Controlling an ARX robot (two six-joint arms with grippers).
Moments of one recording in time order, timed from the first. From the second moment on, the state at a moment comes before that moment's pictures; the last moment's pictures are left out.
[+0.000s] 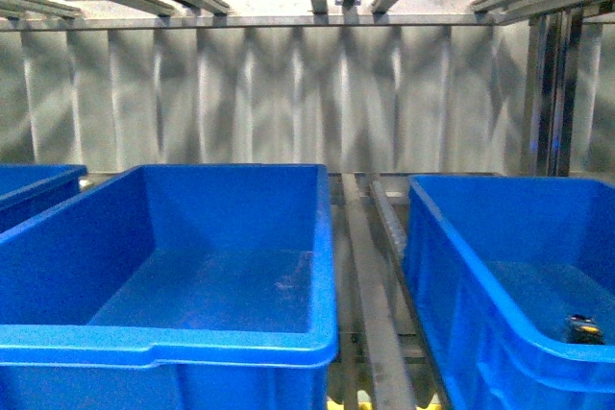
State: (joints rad) left arm 0.00 0.01 0.02 0.00 0.00 -0.01; right arm 0.21 0.90 0.60 0.38 0.40 1.10
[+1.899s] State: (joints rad) left arm 0.00 0.01 0.02 0.00 0.00 -0.01; right arm -0.09 2.18 1.95 -0.42 0.02 -0.08
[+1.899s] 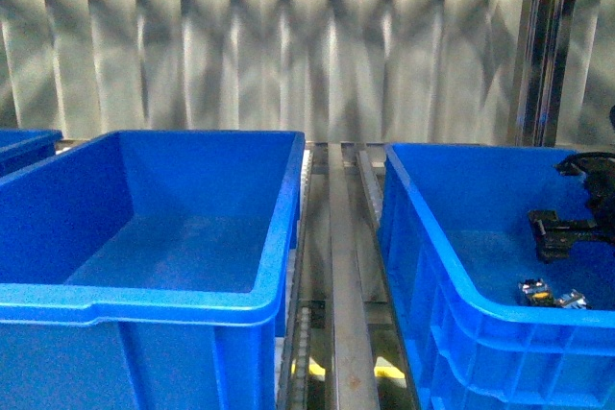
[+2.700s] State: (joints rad) left arm 0.00 0.01 0.02 0.00 0.00 -0.01; right arm -0.21 1.08 0.86 0.17 -0.22 0.07
